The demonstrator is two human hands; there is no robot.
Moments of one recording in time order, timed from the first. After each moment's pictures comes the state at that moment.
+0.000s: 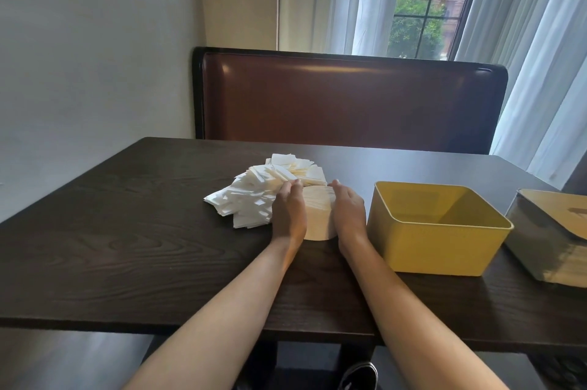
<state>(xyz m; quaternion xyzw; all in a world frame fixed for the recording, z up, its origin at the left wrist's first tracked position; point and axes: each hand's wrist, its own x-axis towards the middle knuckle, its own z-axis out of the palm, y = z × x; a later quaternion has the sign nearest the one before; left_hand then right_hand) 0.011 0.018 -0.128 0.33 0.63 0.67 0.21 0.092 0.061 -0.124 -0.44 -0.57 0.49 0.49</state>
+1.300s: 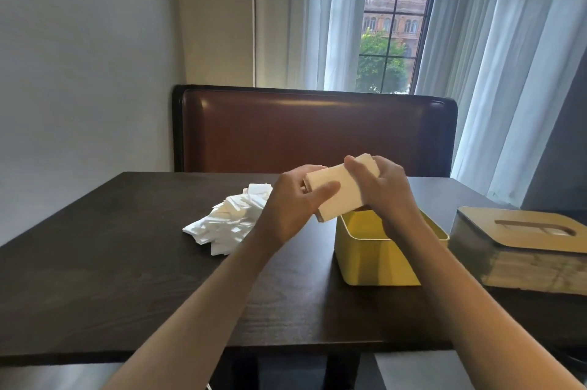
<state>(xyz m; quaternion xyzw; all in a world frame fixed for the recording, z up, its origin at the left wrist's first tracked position) 0.051 -0.030 -0.026 0.58 0.50 0.60 0.24 0.201 0.029 -0.005 -0.36 -0.70 0.33 0.52</state>
